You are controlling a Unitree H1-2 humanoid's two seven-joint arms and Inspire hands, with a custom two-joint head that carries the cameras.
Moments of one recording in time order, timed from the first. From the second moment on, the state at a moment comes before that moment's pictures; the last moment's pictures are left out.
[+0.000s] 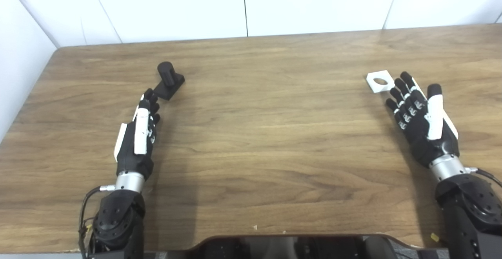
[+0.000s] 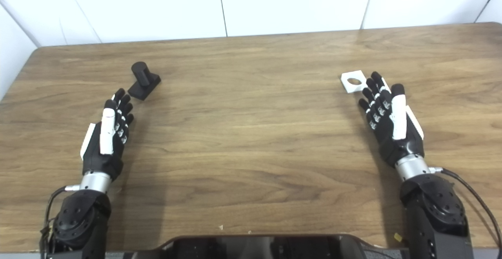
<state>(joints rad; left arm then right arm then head) 0.04 0.12 0.15 -0.19 -0.12 0.19 -0.05 -0.04 -0.23 -0.18 -0.10 0.33 0.19 0.20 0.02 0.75</state>
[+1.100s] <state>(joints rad) -0.07 0.14 0.02 -0.28 0.56 0.47 0.12 -0.04 -0.23 -0.18 -0.07 0.34 0.16 0.21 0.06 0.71</state>
